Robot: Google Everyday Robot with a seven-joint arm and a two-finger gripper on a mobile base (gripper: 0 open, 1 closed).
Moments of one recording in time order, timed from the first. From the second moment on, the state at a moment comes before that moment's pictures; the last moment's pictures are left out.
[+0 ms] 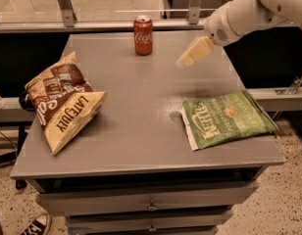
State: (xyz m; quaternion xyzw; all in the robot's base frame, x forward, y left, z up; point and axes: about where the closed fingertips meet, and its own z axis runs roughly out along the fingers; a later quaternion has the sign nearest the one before) arm 0.689 -0.124 0.920 -0.50 0.77 0.10 0.39
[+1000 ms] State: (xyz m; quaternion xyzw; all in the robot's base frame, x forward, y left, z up) arm 0.795 -0.040 0.897 -0.45 0.72 0.23 0.47
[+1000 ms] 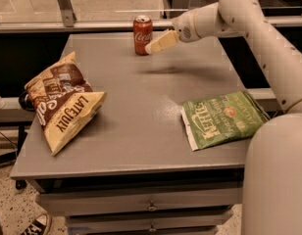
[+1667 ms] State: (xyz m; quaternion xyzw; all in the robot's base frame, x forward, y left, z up) arm 0.824 0.010 0.894 -0.43 0.71 0.25 0.49
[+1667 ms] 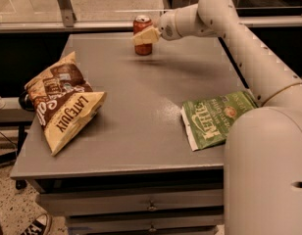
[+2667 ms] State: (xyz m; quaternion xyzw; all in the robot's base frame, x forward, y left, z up) arm 0.817 0.008 0.913 -0.43 0.72 0.28 0.48
